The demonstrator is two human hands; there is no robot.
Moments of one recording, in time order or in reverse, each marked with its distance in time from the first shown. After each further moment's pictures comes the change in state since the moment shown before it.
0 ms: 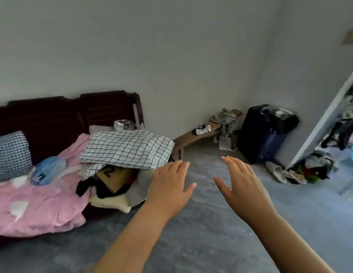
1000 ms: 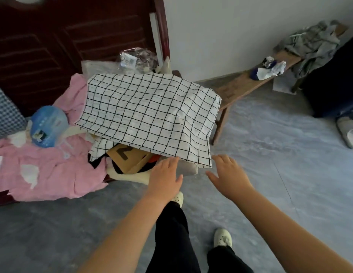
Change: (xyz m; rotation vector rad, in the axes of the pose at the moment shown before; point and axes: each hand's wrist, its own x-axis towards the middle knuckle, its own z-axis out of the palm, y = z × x) left_hand 0.204 -0.369 0.244 -0.090 -0.533 -0.387; right_hand 0.364 -0.043 0.384 0.011 -0.740 0.075
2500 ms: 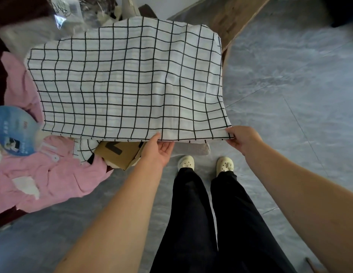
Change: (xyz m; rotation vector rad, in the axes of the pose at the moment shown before) left_hand 0.136 -0.061 0.034 -1.866 -0.042 -1.280; right_hand 0.142 0.048 0.077 1.518 0.078 1.116
